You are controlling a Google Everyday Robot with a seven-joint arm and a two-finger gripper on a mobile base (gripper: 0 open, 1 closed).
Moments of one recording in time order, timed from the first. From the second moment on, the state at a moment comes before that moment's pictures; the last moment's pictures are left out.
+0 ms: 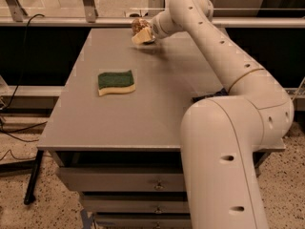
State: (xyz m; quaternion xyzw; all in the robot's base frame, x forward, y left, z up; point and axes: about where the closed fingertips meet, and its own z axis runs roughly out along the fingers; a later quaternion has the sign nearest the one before) arm 0.907 0.002 0.854 -0.32 0.82 0.13 0.45
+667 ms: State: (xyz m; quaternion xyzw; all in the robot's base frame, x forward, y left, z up) arm 0.907 -0.003 0.864 -0.32 0.81 0.14 0.47
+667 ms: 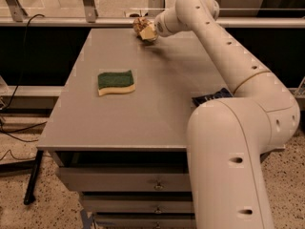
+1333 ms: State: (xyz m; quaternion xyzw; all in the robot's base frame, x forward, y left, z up) arm 0.839 0.001 0.910 -0.42 0.76 0.16 0.46
